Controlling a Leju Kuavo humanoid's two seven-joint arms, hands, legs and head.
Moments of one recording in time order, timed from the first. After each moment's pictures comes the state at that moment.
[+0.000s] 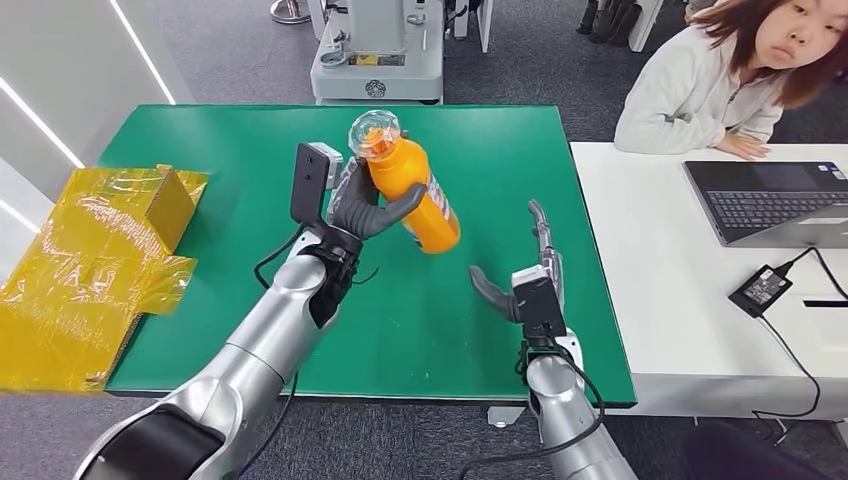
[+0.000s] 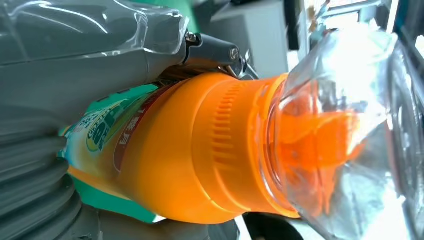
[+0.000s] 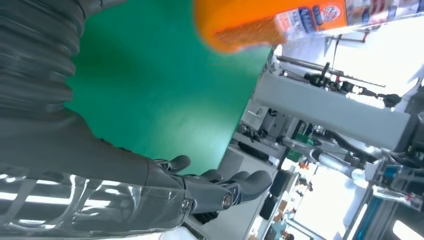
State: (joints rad) left arm -0.80 -0.26 -0.46 -0.63 0.24 -0.05 -0.39; right arm -0.36 0.14 0.29 -1.00 0.26 -0.25 -0.43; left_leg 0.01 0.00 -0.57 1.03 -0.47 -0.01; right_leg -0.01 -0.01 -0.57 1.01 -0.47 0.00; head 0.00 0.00
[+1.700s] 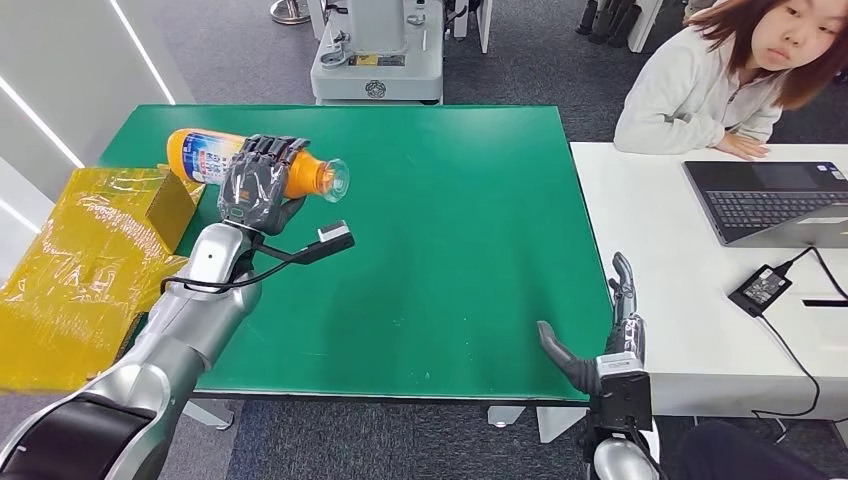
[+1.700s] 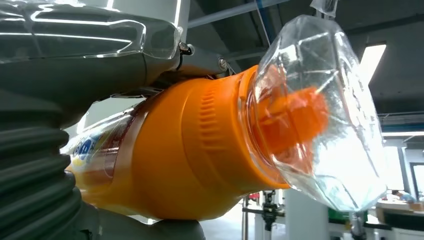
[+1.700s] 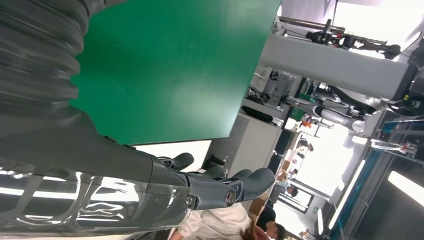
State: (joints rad) left arm -0.83 0.00 -0.42 -0.52 -1.25 0.69 -0.13; right arm 0.02 0.01 0.24 -1.48 0.20 -0.27 -0.41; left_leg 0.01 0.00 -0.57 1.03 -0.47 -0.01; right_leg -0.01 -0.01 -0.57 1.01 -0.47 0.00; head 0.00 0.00
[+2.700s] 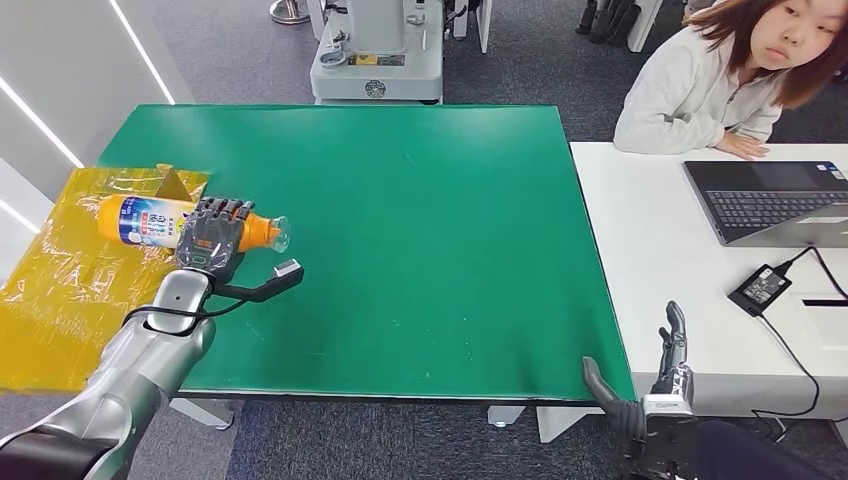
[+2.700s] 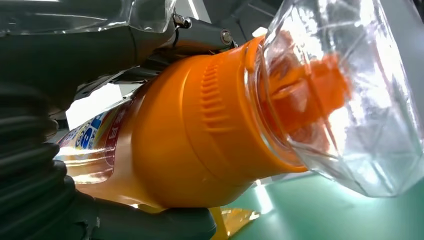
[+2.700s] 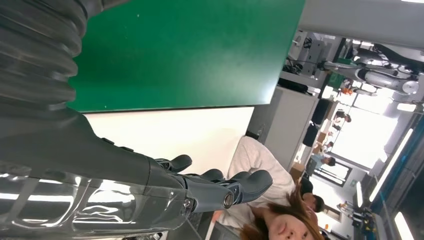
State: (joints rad) left arm -0.72 0.15 -0.41 -0.43 -1.49 0.58 0.07; right arm 0.20 0.02 0.09 -1.56 0.19 -0.29 -0.43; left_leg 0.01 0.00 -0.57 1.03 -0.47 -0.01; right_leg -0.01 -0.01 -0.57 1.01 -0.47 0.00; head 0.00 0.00
